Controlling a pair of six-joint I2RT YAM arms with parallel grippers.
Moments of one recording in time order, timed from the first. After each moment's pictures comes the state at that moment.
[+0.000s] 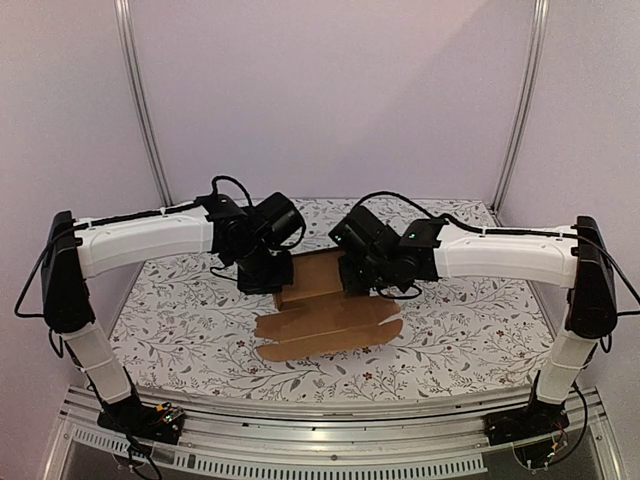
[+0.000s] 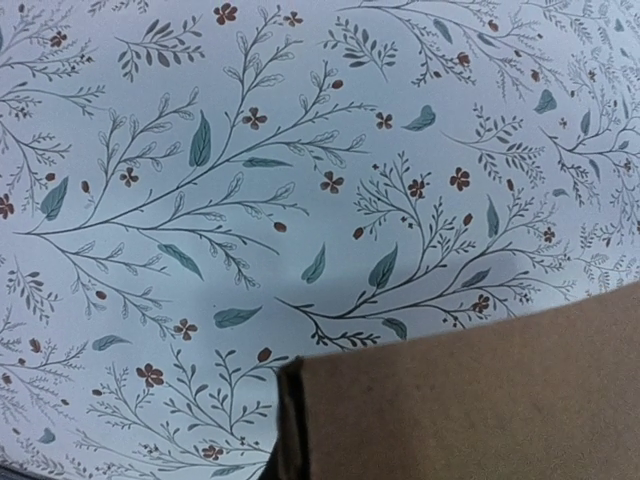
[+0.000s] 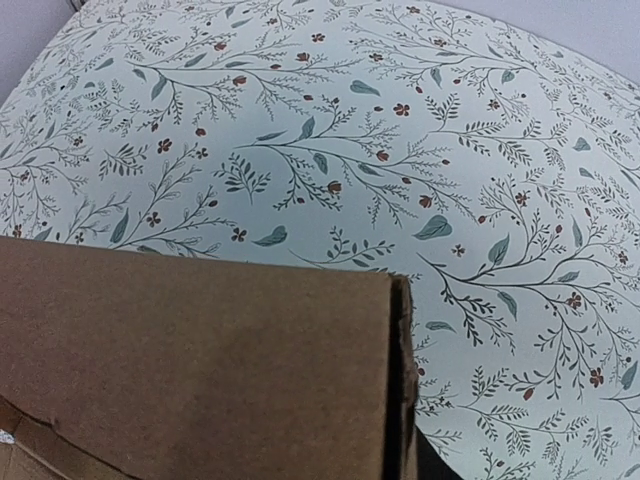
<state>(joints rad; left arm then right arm) -0.88 1.75 1.45 -0.93 -0.17 -0.94 1.05 1.81 1.46 -0.59 0.49 0.63</state>
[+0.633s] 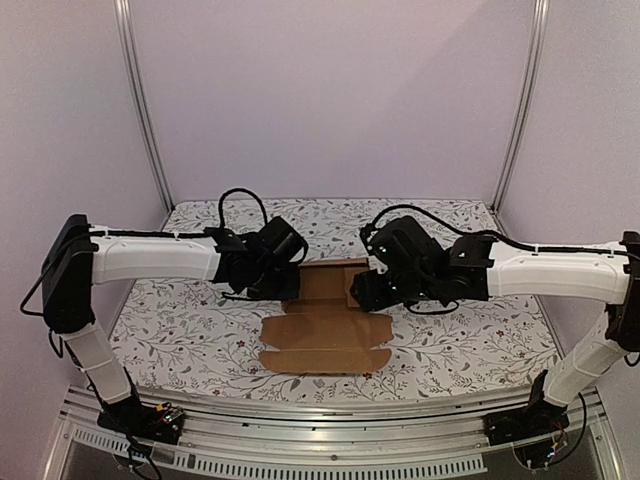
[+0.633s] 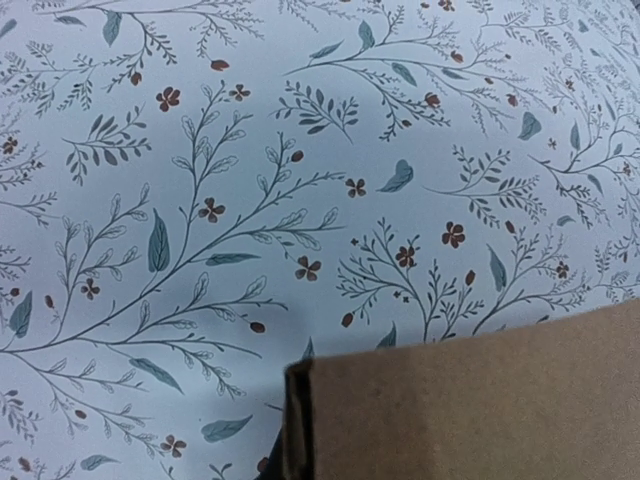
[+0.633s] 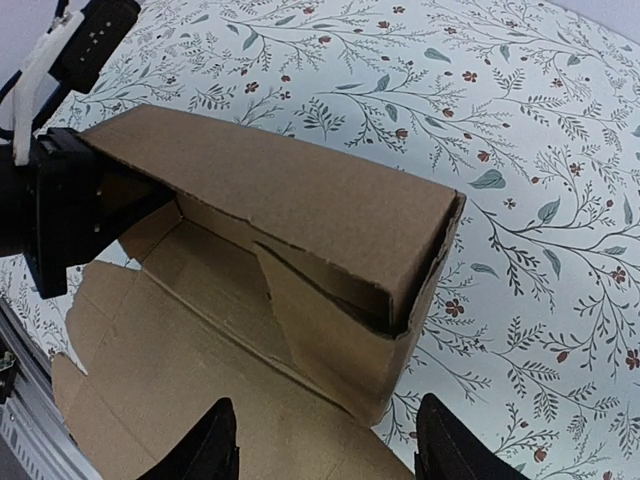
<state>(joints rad) -0.90 1.75 1.22 -0.52 -0.31 -0.76 1.05 1.55 1.17 -0.45 0.30 0.57</state>
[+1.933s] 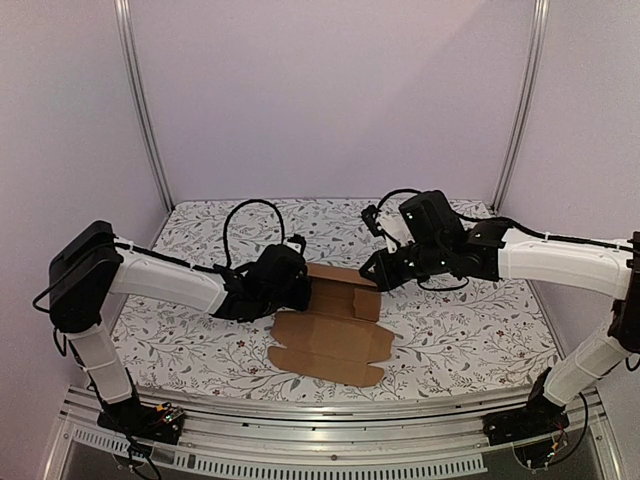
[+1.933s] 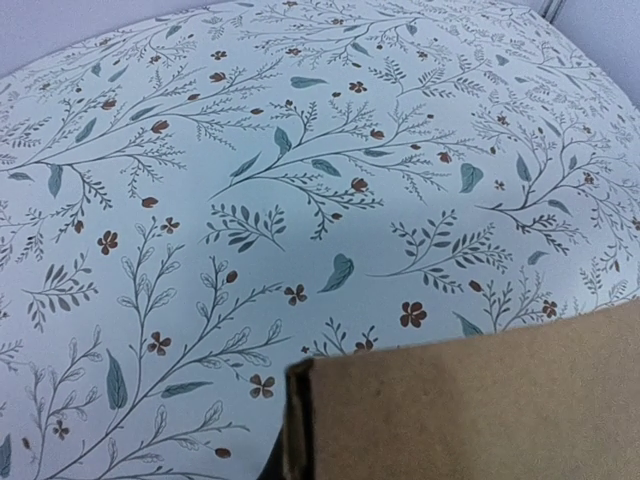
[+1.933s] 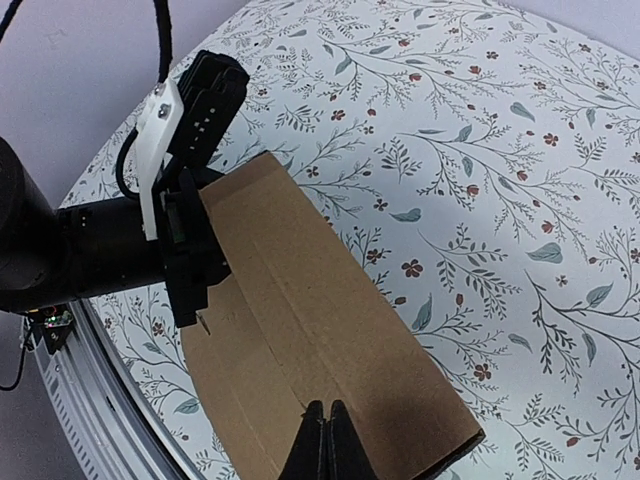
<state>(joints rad) -0.94 1.79 0.97 0.11 -0.45 -0.45 0.87 1.50 1.13 -0.32 -0.10 0.34</state>
